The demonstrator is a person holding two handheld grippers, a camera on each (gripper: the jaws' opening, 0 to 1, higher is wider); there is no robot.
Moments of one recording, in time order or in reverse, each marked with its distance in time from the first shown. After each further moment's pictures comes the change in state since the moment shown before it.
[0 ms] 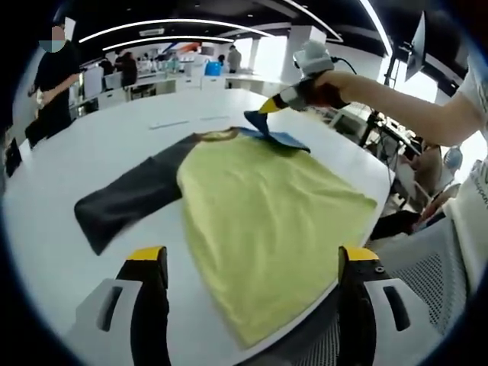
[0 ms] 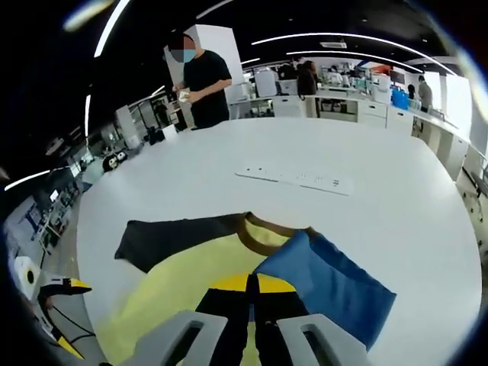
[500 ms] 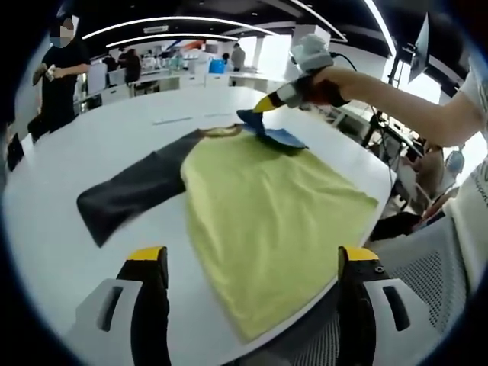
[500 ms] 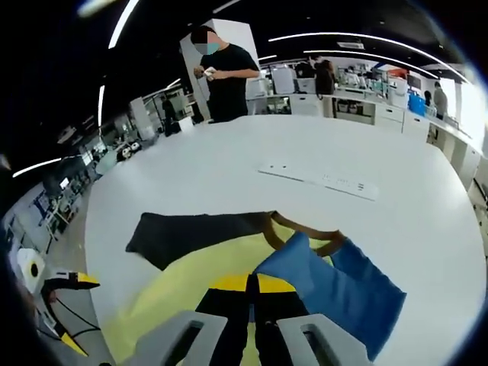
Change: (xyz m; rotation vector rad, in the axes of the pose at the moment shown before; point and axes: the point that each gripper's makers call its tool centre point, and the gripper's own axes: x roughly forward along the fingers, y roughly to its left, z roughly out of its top) left arm -0.004 0.002 -0.005 -0.024 0.004 0.007; right arm 0.010 0.036 -0.001 -0.064 0.015 0.081
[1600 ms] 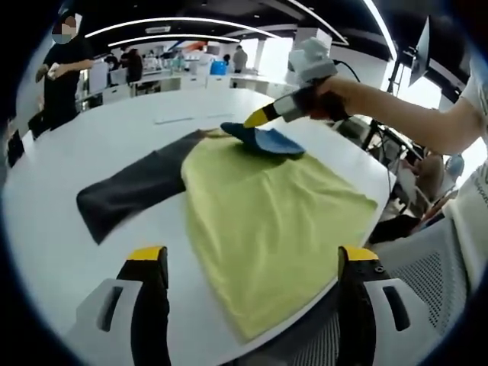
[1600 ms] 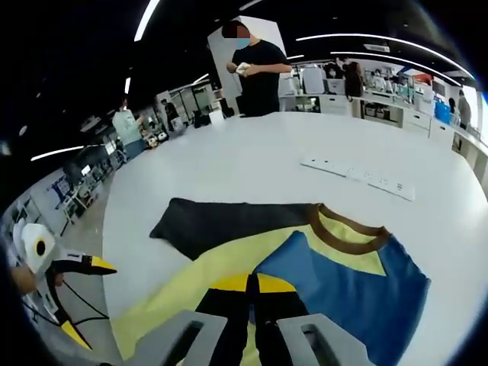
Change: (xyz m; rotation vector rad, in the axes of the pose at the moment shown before) left arm -0.001 0.002 -0.003 -0.018 -0.012 0.002; right arm 0.016 0.047 -0.026 -0.063 0.000 0.097
